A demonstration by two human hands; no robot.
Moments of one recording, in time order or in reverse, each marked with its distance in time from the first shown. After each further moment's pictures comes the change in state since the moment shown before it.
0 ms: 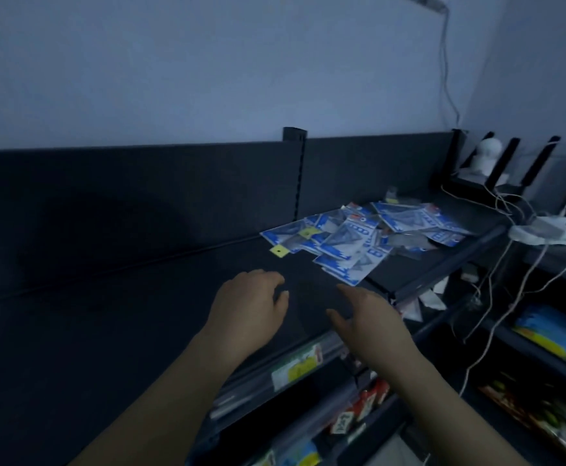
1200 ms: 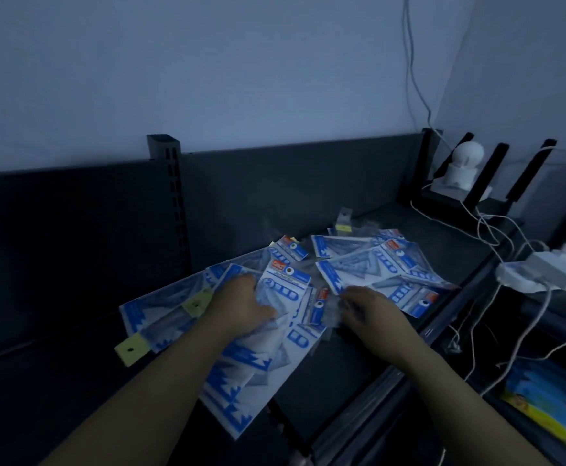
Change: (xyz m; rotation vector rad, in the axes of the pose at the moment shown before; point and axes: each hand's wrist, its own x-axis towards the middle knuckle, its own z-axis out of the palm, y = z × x) left_hand 0.305 0.057 0.172 -0.212 -0.241 -0.194; right_hand 0.239 0.270 -0.015 0.054 -0.012 -0.045
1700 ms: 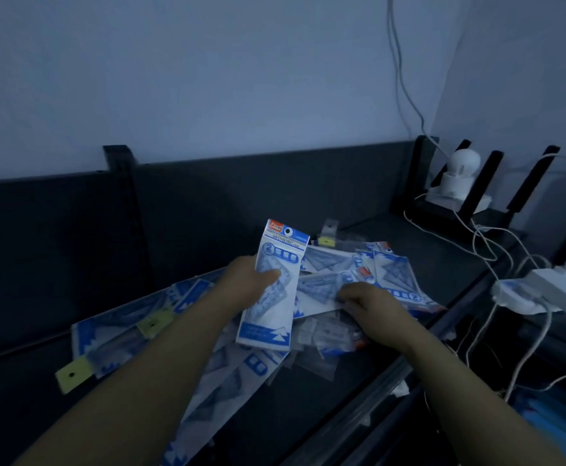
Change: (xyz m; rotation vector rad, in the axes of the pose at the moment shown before) left_hand 0.050 0.076 0.009 -0.457 0.075 -0.083; right_hand 0.044 0.057 -0.039 0.082 -0.098 0.014
